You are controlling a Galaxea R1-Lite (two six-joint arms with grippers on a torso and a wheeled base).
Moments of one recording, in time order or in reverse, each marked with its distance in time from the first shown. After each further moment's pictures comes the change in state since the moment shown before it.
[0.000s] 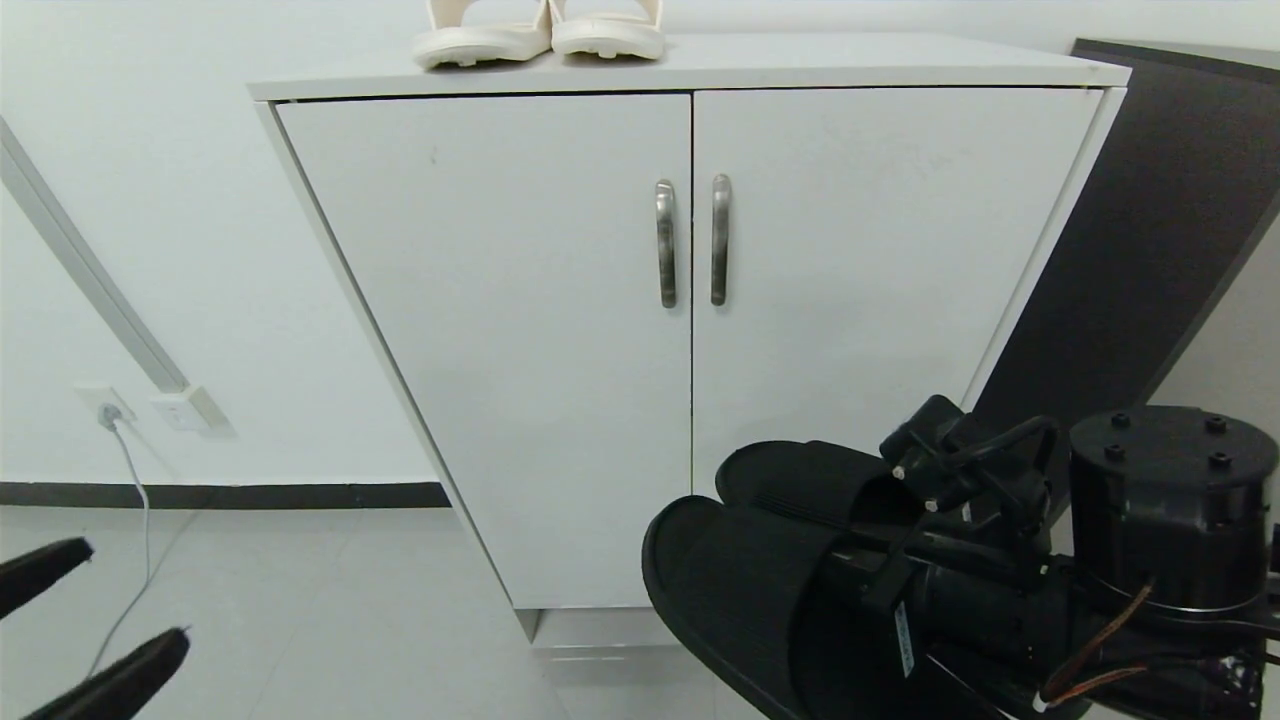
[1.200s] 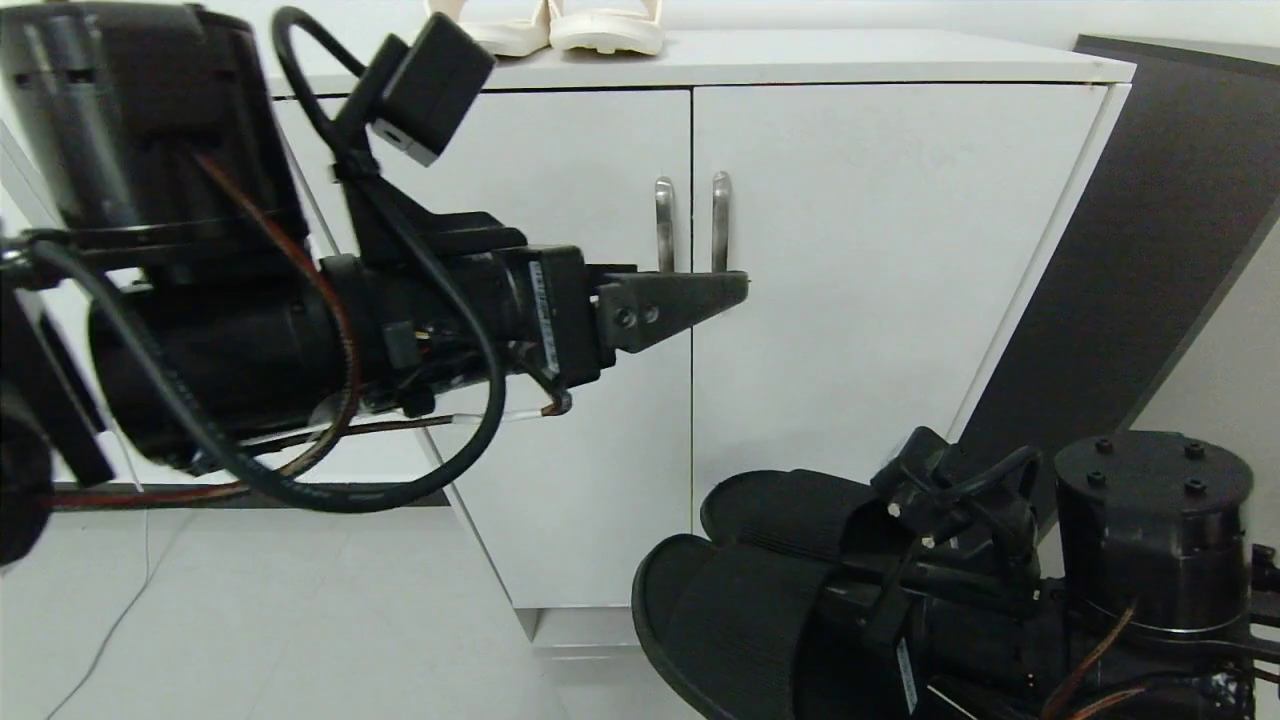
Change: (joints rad) left arm -0.669 0.842 -0.710 -0.182 0.148 -0.102; right arm -0.004 0.018 0.044 -0.026 0.093 -0.007
